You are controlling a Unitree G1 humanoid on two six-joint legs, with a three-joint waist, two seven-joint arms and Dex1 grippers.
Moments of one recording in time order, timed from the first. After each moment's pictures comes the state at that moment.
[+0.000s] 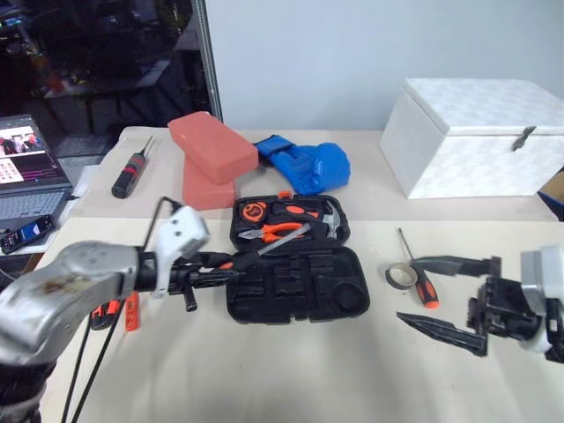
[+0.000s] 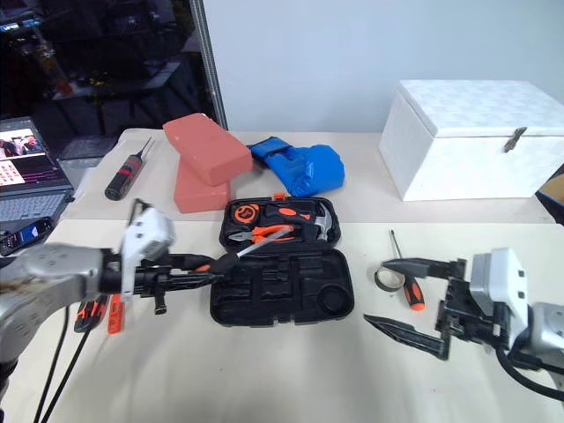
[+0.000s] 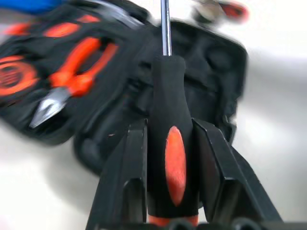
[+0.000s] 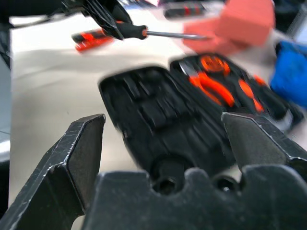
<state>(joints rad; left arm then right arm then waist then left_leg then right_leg) -0.50 0.97 -0.15 -0.44 -0.59 0.85 -0.94 0.34 -0.91 -0.68 -0.66 0.80 0.45 1.11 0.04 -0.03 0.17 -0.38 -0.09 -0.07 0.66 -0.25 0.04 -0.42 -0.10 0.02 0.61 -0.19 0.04</state>
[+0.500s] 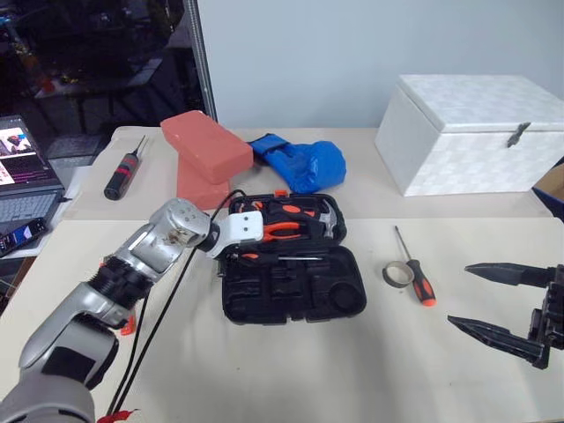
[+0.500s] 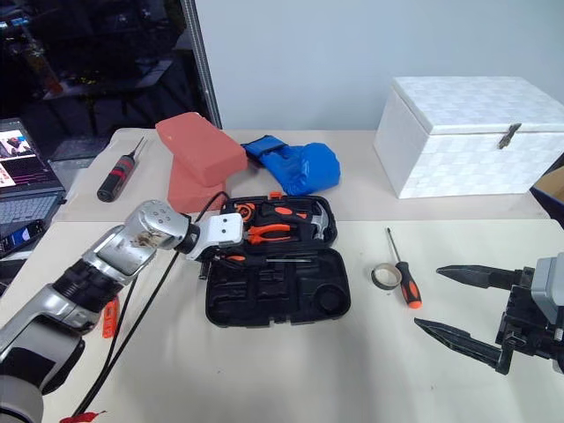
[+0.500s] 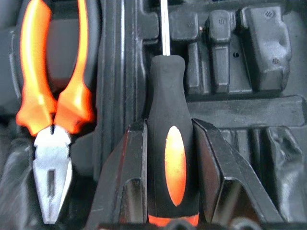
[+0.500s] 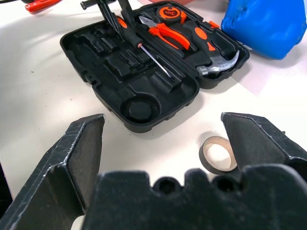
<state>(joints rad) -0.88 0.71 -0.57 0.23 -0.06 0.36 -1.19 0.44 -0.94 -0.89 -0.62 0.79 0.49 1.17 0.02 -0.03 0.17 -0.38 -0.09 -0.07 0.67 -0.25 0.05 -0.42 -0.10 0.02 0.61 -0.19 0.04</state>
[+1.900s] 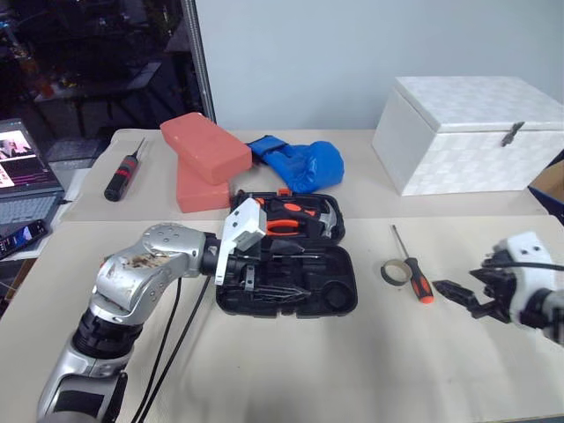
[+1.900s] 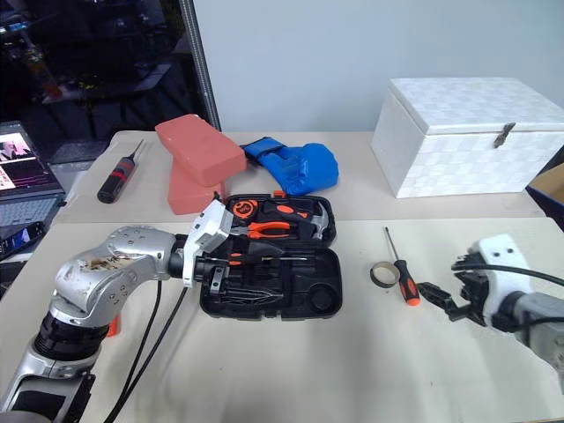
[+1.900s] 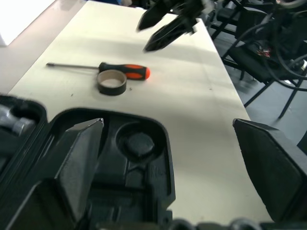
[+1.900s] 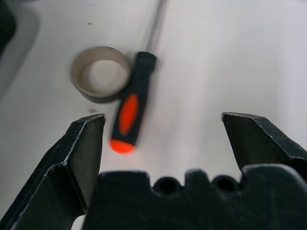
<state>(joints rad) -0.58 0.61 -0.16 -0.41 -0.59 0.82 -1.09 0.02 -0.91 -0.46 -0.46 0.65 1.16 0.47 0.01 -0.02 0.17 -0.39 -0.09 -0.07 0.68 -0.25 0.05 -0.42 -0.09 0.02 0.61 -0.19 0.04</state>
